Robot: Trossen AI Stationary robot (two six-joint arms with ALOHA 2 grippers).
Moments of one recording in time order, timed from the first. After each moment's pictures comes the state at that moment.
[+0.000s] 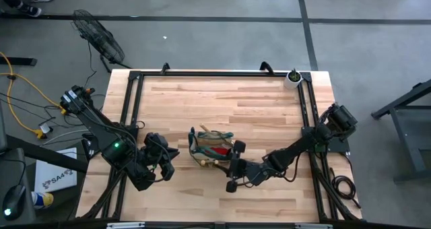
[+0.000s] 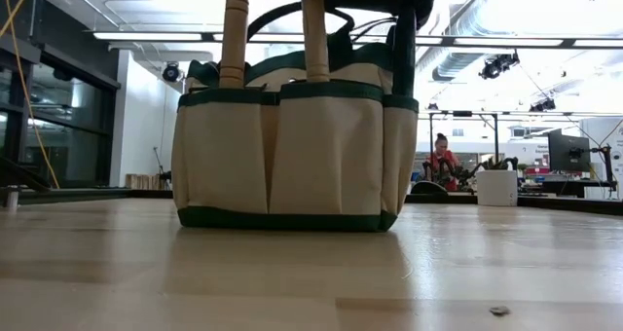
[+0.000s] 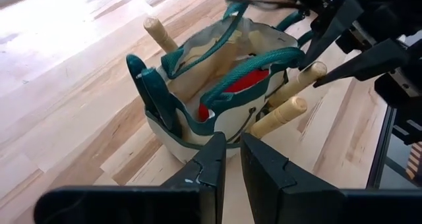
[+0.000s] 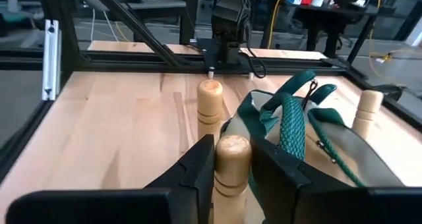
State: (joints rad) left arm -0.77 1.31 1.23 -0.98 -0.81 -1.31; right arm 0.53 1.77 1.02 0.43 0.72 0.14
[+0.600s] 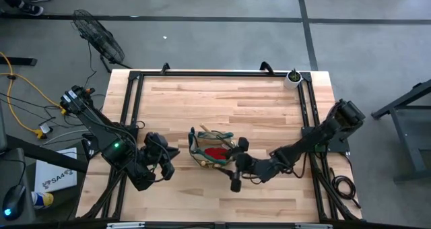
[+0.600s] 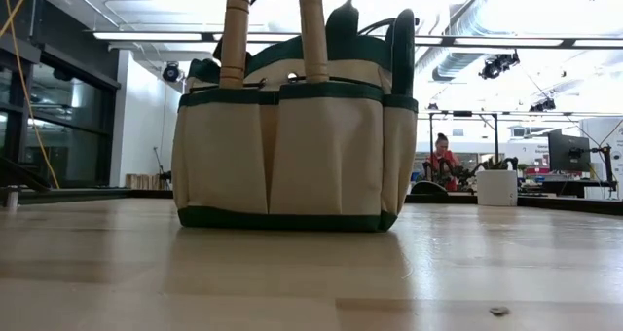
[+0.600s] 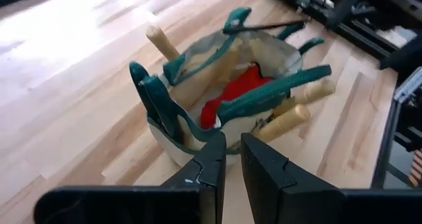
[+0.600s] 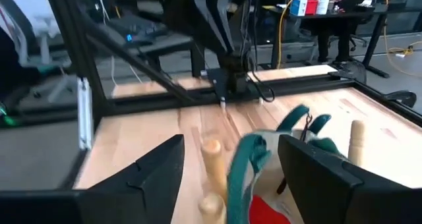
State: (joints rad) left arm -0.77 1.31 1.23 -0.98 -0.83 -1.31; right arm 0.55 1.66 1.02 0.43 0.70 0.22
